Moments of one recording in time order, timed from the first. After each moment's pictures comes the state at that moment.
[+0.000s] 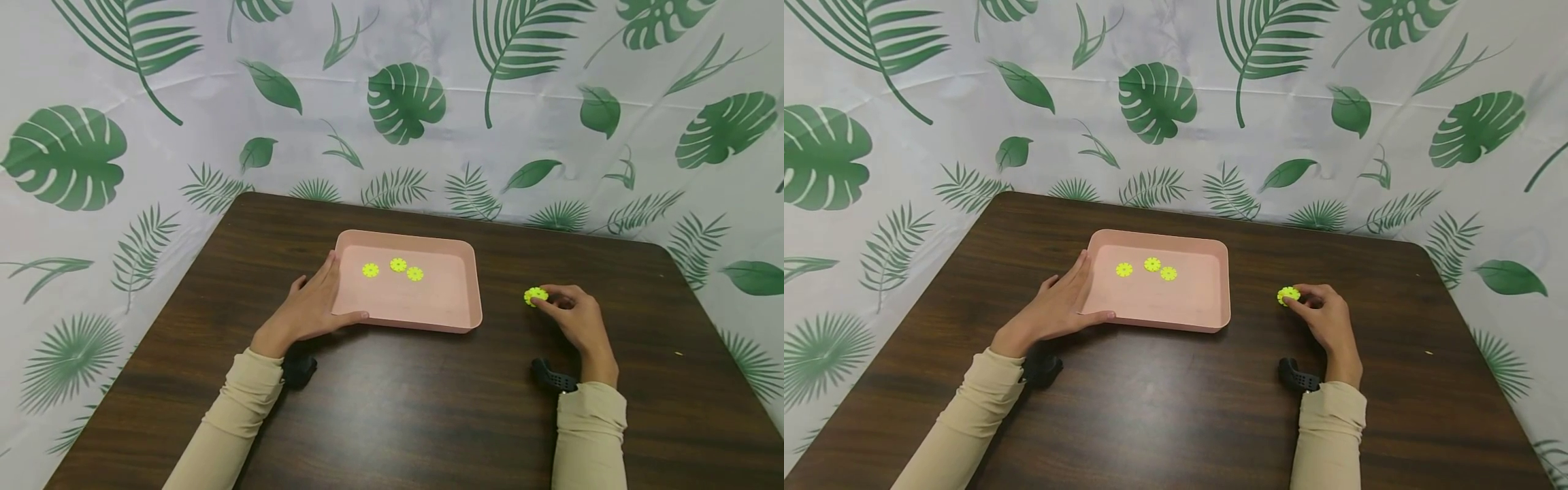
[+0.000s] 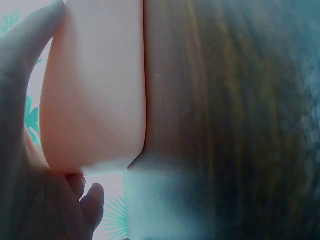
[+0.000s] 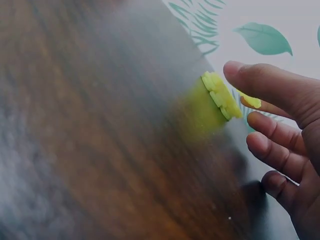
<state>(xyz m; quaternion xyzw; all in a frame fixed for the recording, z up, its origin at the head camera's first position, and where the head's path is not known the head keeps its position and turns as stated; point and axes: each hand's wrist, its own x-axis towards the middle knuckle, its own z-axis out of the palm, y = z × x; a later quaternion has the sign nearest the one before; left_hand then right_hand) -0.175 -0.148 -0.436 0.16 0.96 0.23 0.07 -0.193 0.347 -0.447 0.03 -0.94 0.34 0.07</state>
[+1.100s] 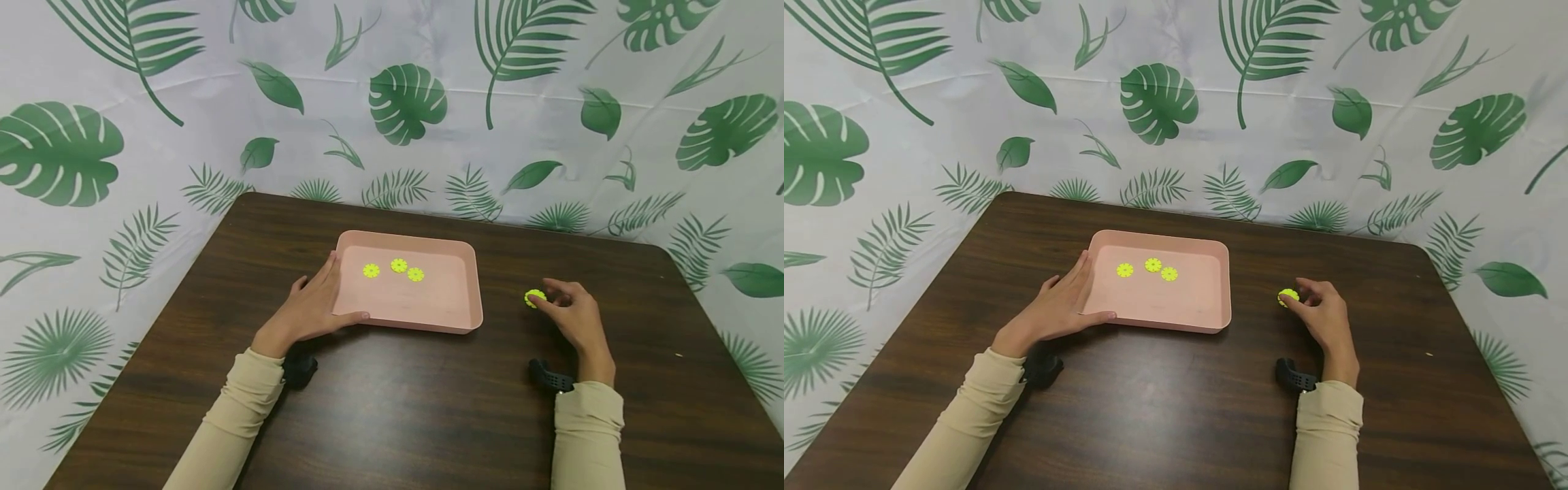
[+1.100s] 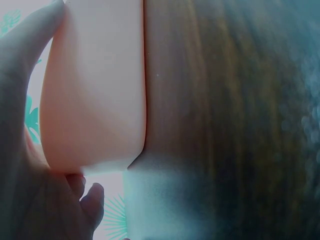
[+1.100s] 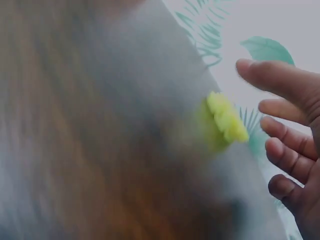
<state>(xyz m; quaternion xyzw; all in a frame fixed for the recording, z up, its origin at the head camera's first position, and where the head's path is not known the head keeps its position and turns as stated) -0.175 -0.149 -0.435 0.16 0.96 0.23 0.07 -0.195 0.339 -0.442 0.04 -0.94 0.33 0.08</state>
